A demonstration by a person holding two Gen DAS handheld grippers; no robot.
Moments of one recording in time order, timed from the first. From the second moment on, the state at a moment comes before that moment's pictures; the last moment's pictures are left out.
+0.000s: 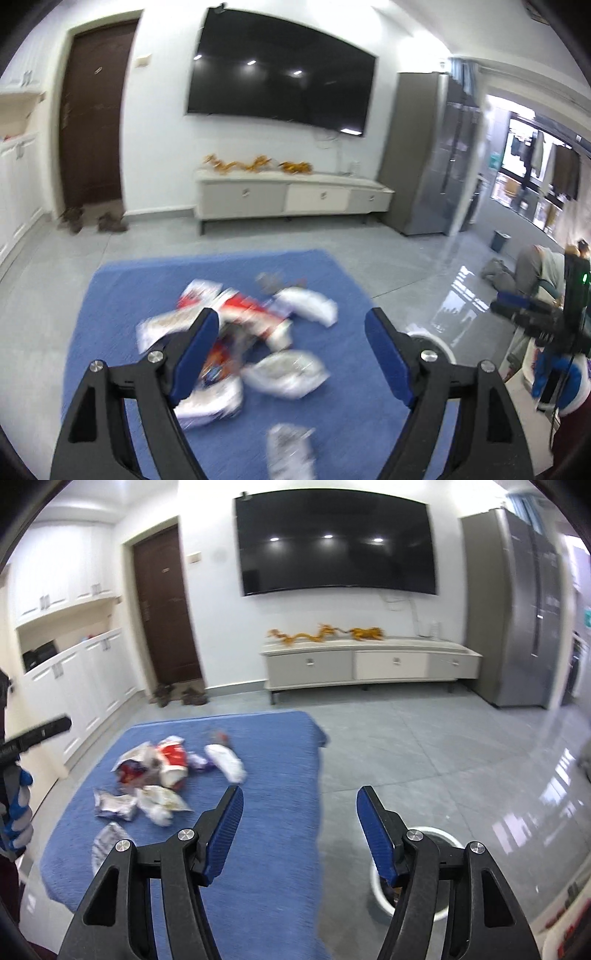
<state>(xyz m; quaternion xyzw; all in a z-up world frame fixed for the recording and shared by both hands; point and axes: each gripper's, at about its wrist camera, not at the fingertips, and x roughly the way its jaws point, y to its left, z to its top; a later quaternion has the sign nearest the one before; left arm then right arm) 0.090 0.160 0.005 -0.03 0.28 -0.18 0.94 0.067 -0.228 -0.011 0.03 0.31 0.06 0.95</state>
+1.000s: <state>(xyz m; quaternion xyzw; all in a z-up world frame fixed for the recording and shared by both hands) 0.083 0.157 -0.173 -0.12 0.46 -0.25 0.84 0.214 -0.006 -0.136 -0.09 0.48 0.23 0.84</state>
